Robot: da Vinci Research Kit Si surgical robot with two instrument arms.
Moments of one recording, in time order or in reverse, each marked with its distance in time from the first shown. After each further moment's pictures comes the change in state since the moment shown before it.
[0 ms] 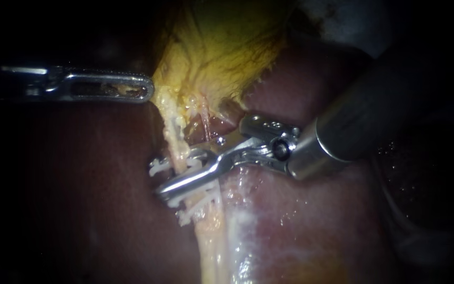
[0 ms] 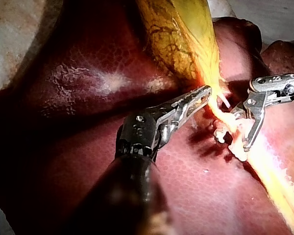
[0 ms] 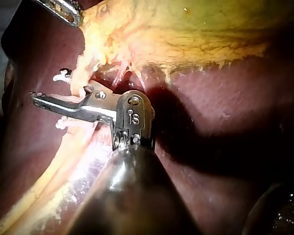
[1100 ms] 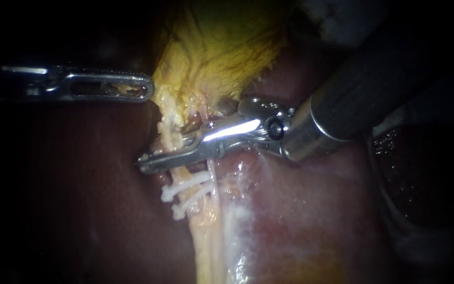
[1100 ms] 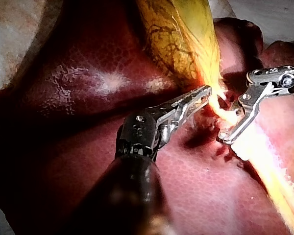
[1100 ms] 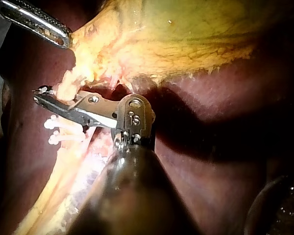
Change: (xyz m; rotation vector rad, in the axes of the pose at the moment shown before) right arm 0.002 0.001 0.000 -0.063 0.051 0.054; left arm 0.000 0.000 0.000 0.000 0.000 0.000
